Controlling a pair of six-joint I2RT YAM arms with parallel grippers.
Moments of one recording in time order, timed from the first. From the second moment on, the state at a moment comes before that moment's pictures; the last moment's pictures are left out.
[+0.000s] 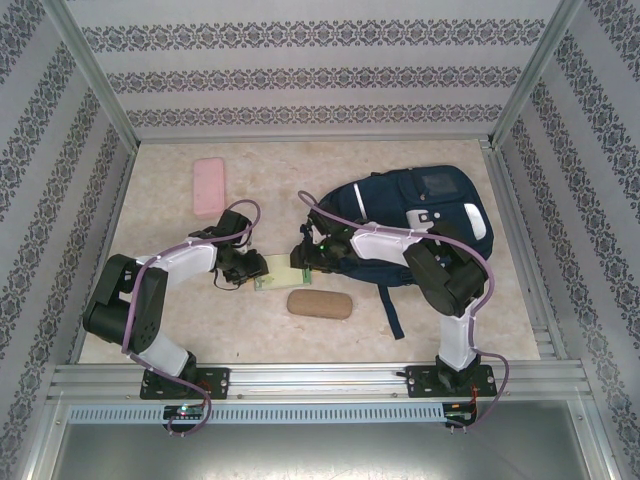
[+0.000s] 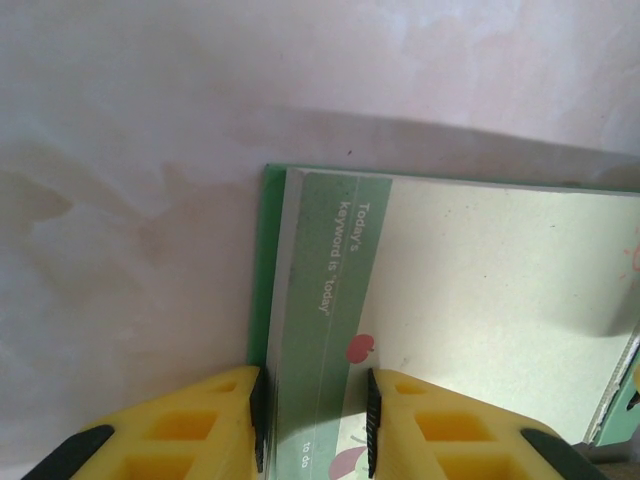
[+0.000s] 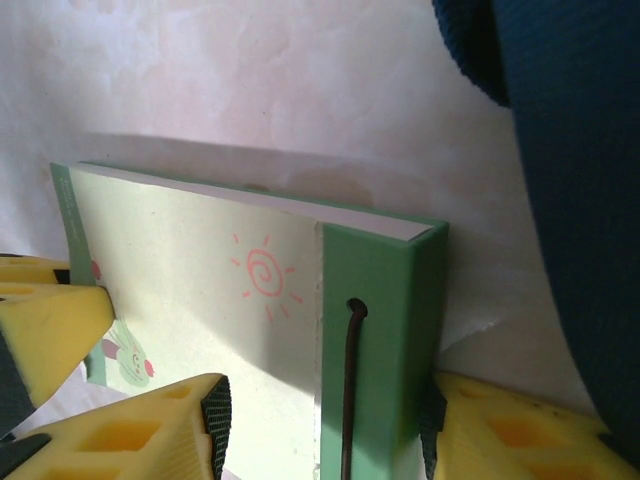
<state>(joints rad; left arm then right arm) -0.30 1.58 0.80 -0.48 0.29 -0.66 0.71 1.95 1.18 -0.29 -0.44 0.76</state>
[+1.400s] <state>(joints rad) -0.16 1.49 0.82 0.12 0.74 -1.14 0.50 1.68 1.17 0.00 -0.80 0.89</state>
